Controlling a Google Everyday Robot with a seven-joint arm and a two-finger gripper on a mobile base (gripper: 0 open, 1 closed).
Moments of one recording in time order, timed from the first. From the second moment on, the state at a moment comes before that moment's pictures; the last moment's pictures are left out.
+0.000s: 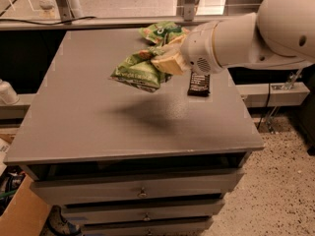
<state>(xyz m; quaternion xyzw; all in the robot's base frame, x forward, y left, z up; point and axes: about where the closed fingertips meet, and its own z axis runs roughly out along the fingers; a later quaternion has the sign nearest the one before) 0.555 -0.016 0.954 -0.52 0.68 0.17 0.49</state>
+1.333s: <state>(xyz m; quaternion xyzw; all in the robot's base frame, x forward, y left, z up) 0.709 -0.175 0.954 -0.49 0.69 0.02 0.53</state>
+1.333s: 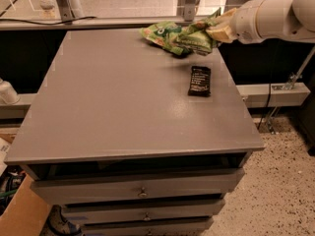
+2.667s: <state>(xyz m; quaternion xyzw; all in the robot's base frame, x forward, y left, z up) 0.753 -0.220 0.877 -0.54 0.70 0.03 0.47</state>
